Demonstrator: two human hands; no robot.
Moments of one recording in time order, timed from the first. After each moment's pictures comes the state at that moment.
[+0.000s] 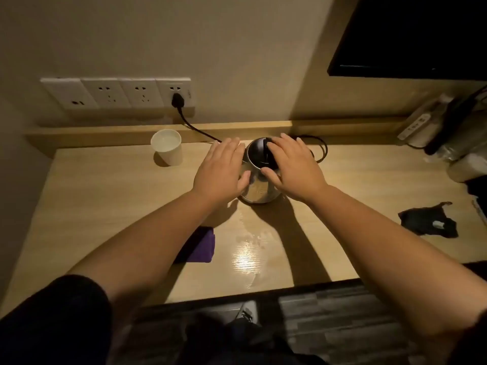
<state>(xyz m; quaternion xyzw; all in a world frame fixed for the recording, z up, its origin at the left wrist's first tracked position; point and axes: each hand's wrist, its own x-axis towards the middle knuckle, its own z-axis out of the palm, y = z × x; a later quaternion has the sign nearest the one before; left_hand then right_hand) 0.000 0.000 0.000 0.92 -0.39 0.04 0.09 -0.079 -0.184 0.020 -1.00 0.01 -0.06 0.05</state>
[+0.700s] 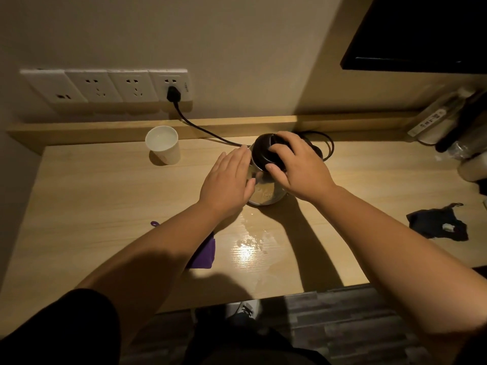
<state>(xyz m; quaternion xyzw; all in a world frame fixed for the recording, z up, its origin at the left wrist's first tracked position) -0.001 -0.010 -0.030 0.91 -0.39 0.03 0.12 -0.069 -0.195 0.013 -0.98 -0.02 -0.12 0.13</state>
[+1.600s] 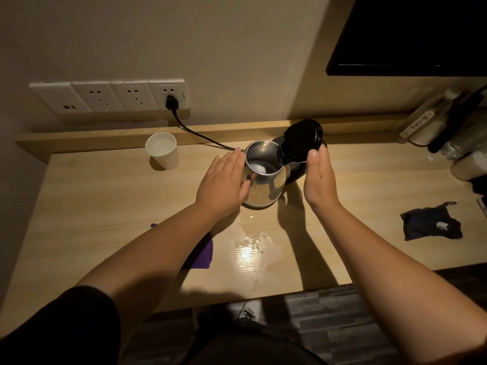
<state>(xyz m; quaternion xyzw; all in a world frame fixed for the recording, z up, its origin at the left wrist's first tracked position) -0.005 -0.009 -0.022 0.92 -0.38 0.02 0.10 -0.107 -0.194 0.015 -0.81 0.26 -0.19 0.49</state>
